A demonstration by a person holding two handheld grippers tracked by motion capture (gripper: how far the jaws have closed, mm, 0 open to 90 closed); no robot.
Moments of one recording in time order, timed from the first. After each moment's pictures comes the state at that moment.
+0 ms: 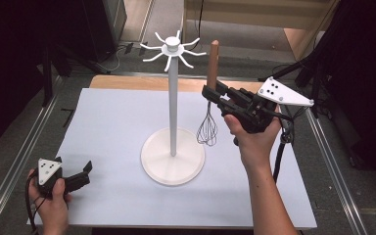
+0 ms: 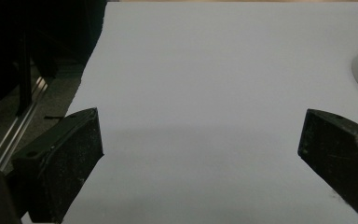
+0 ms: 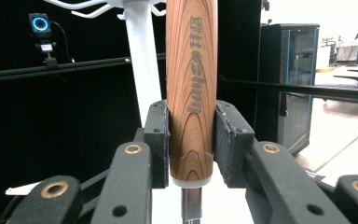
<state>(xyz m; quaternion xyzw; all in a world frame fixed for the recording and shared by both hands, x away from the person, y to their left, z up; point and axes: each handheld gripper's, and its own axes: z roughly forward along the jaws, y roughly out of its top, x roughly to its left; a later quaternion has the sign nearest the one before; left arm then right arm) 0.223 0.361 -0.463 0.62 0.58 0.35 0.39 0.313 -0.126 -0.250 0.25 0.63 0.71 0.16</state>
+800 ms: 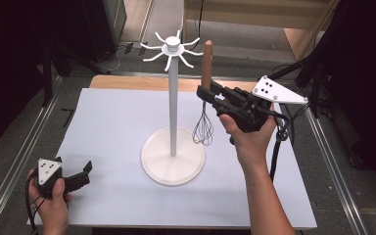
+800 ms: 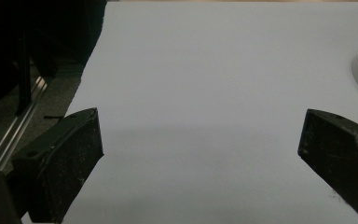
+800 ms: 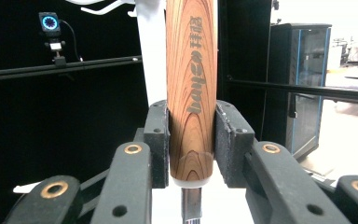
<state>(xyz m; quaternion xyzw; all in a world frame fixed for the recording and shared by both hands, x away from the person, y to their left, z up) 0.224 0.362 -0.463 0.62 0.58 0.35 0.39 0.316 -0.117 -0.250 0.24 0.64 0.72 0.15</state>
